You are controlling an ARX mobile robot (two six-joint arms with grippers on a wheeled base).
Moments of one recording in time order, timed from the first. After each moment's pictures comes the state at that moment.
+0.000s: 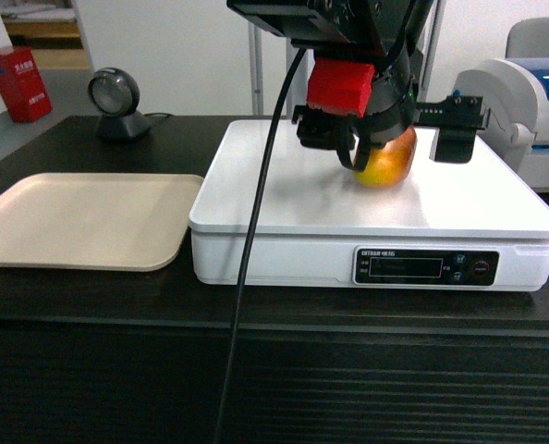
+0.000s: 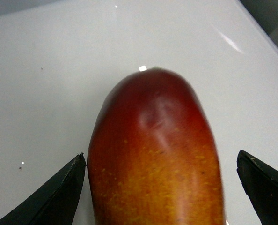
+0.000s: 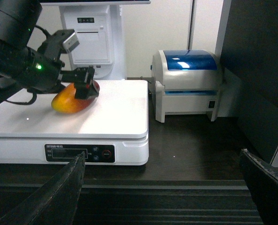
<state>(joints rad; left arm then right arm) -0.60 2.37 1.99 -0.24 -0.11 -0.15 0.00 0.00 0.01 0.00 0.00 0.00</state>
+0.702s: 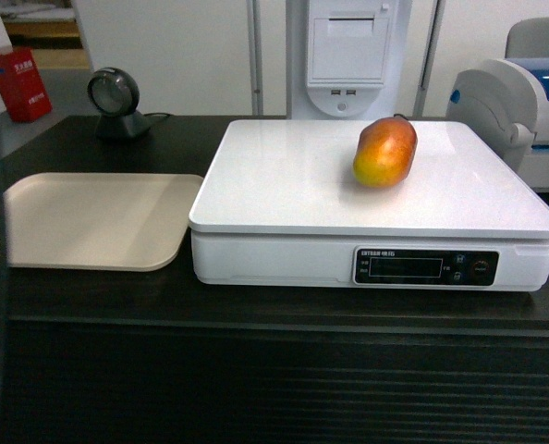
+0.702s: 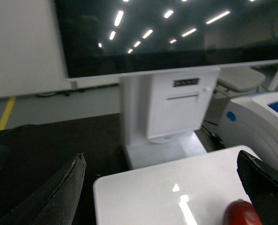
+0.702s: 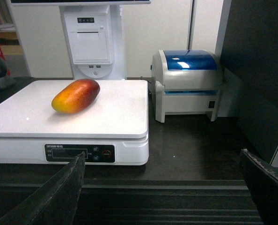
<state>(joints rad) -0.32 1.85 1.56 0.19 -0.04 -0.07 0.00 0.00 0.01 0.00 0.00 0.00</state>
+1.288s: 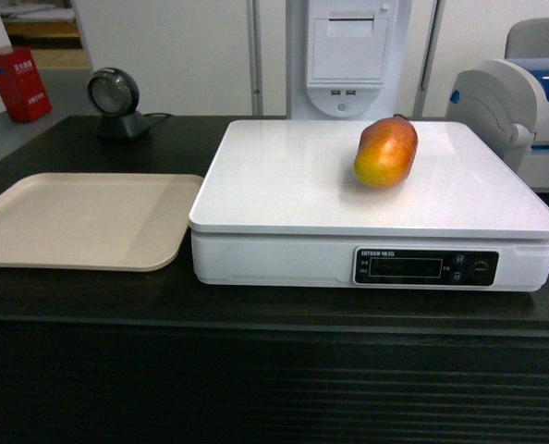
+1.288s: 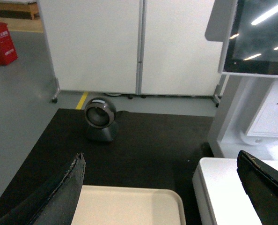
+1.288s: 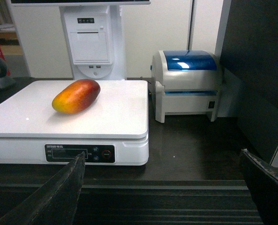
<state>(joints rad) -0.02 1.49 1.11 0.31 -0.02 -0.08 0.00 0.00 0.01 0.00 0.00 0.00</state>
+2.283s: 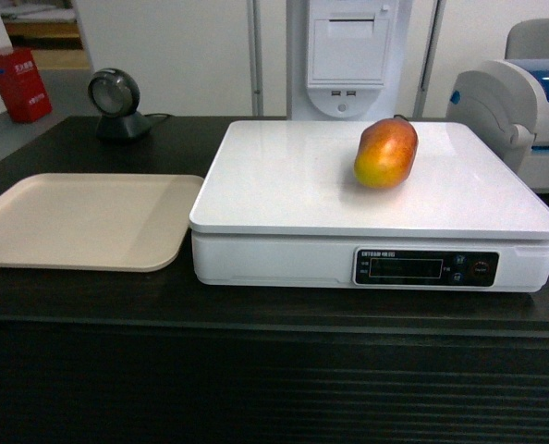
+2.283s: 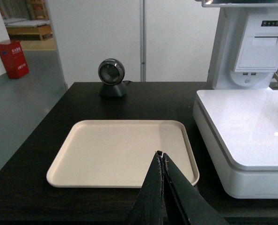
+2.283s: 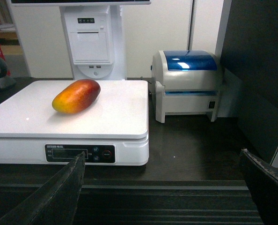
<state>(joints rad) 0.00 0.85 0.17 0.69 0.00 -0.01 0.00 0.00 0.01 0.00 0.00 0.00</state>
